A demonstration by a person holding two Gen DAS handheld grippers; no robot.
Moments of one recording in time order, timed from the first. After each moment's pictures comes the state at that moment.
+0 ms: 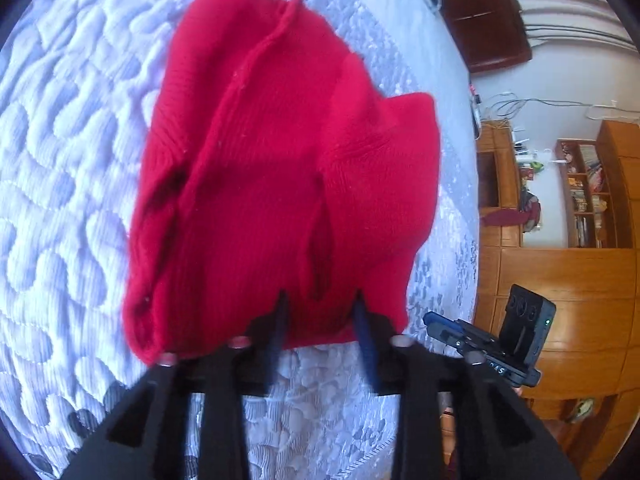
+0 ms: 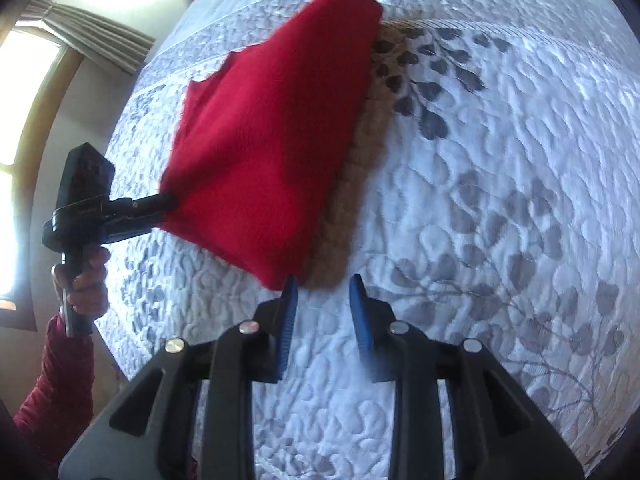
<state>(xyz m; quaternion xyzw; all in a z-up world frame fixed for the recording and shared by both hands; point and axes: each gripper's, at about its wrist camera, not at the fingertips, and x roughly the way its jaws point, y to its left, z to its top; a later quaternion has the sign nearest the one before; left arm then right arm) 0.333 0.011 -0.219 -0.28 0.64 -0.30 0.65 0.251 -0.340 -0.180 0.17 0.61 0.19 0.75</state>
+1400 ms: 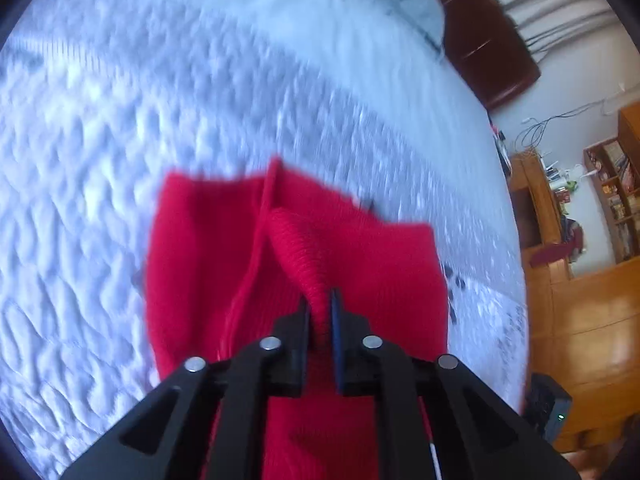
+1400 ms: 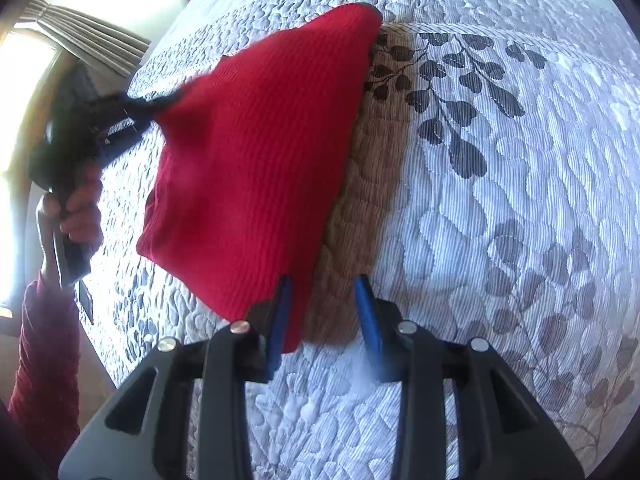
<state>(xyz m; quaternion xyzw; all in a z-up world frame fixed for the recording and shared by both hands) 0.432 0.002 -0.196 -0.23 0.59 -0.24 0.74 0.290 -0.327 -0.203 0.17 0.61 0.18 0.76</state>
